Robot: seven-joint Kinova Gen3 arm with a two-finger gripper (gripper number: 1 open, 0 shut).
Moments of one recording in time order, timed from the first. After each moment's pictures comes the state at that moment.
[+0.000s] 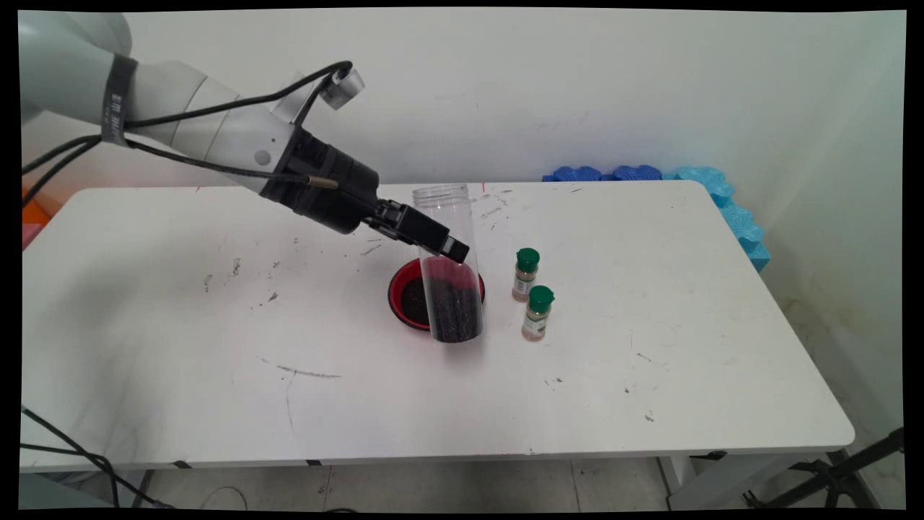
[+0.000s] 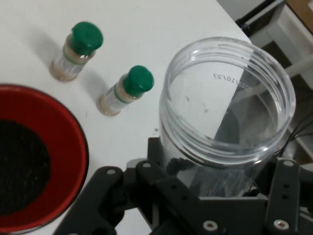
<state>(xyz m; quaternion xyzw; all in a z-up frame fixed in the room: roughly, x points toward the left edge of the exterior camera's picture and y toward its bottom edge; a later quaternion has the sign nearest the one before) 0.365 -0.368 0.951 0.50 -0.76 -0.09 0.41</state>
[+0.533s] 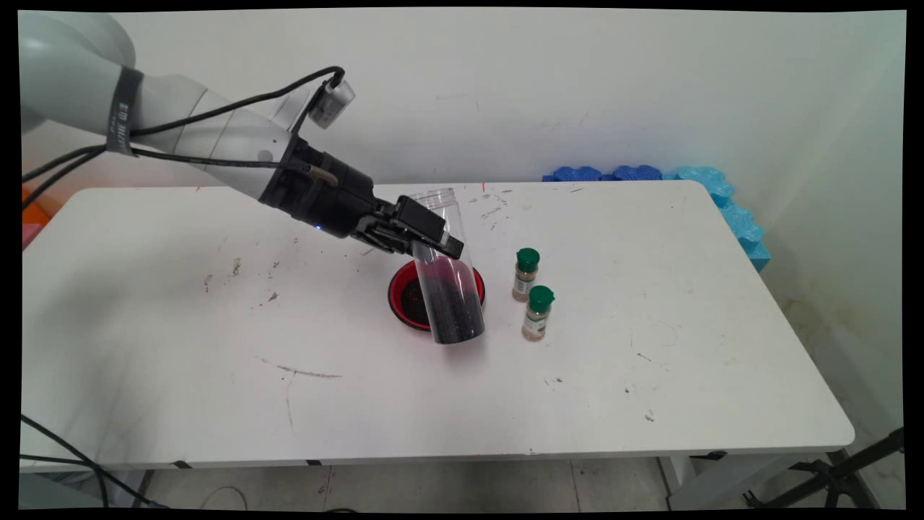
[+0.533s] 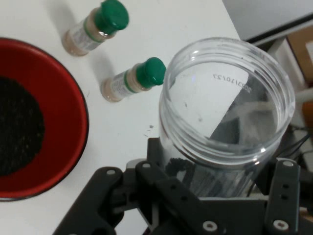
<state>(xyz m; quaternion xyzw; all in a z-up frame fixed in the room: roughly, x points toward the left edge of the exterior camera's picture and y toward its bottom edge) 0.378 -0.374 0.935 0.59 -0.68 -0.15 0.40</state>
